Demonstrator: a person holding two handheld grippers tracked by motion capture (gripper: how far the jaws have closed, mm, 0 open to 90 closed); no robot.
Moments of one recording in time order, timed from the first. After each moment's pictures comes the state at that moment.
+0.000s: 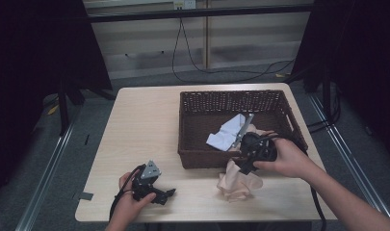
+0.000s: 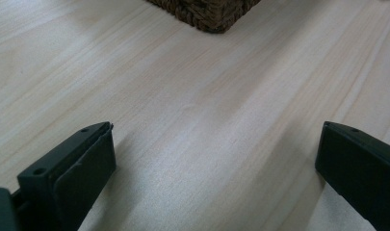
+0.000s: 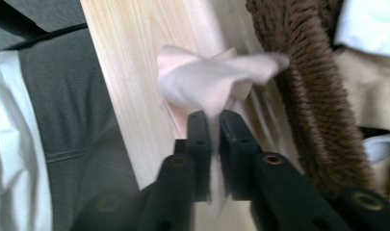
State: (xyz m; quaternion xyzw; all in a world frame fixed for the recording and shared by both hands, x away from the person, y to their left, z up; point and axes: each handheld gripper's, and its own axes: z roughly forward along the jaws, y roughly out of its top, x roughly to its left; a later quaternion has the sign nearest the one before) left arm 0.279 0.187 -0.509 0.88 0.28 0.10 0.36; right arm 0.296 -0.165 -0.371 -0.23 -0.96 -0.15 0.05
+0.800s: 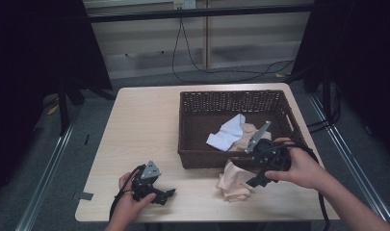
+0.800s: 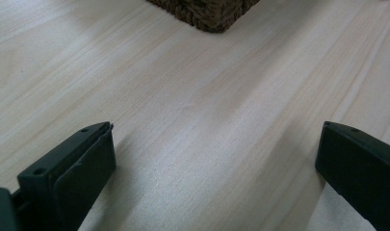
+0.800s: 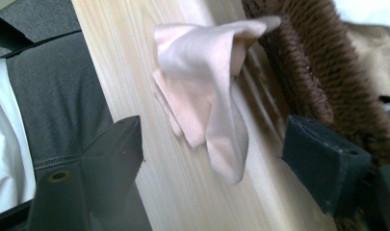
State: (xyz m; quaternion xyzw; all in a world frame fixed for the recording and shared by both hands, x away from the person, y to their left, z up) left arm 0.279 0.187 -0.509 0.88 0.28 0.11 0.36; right arm 0.273 -0.192 -0.380 -0.26 -0.95 -0.19 0.03
